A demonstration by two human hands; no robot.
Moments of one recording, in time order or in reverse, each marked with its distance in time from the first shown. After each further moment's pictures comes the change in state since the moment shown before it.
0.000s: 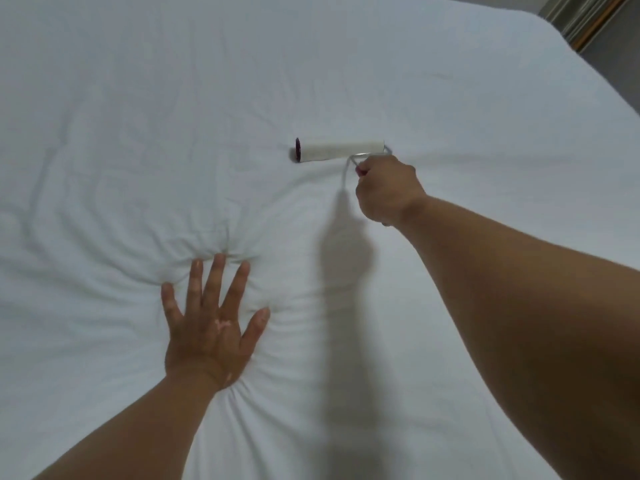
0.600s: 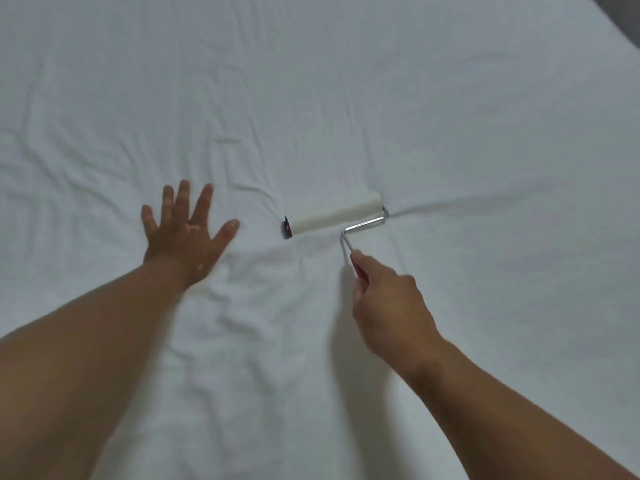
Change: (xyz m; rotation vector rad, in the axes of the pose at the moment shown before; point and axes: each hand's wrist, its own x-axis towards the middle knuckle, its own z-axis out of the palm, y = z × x) left_hand -0.068 0.040 -0.049 0.010 -0.201 -0.082; right_hand -0.328 0.159 0.044 0.188 -0.062 0.109
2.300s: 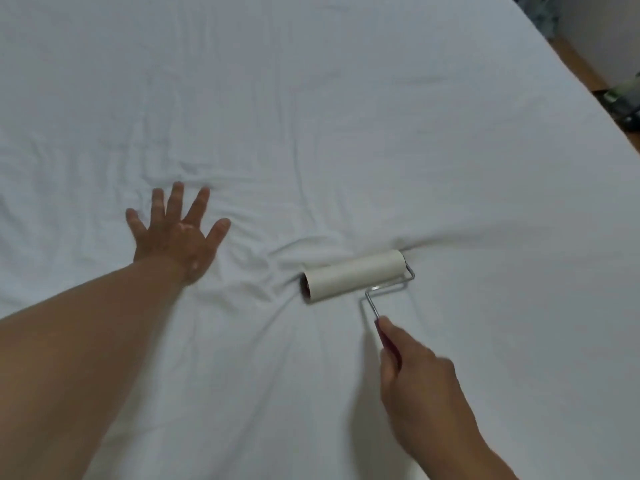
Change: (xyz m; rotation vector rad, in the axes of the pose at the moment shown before) left_hand 0.005 0.136 0.002 0.039 -0.015 -0.066; right_hand -0.036 0.130 -0.089 -0.012 -0.085 0.244
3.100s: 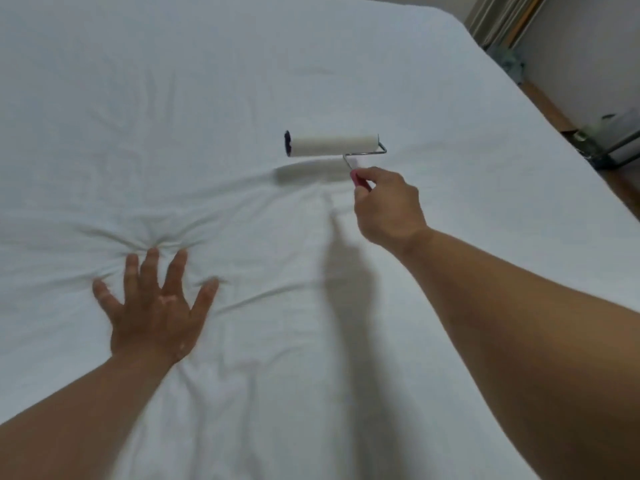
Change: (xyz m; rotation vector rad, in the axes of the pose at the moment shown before) left_hand 0.087 0.039 -0.002 -0.080 0.147 -0.084; right_hand 0.298 -0.189 -0.116 0.162 0.324 -0.304
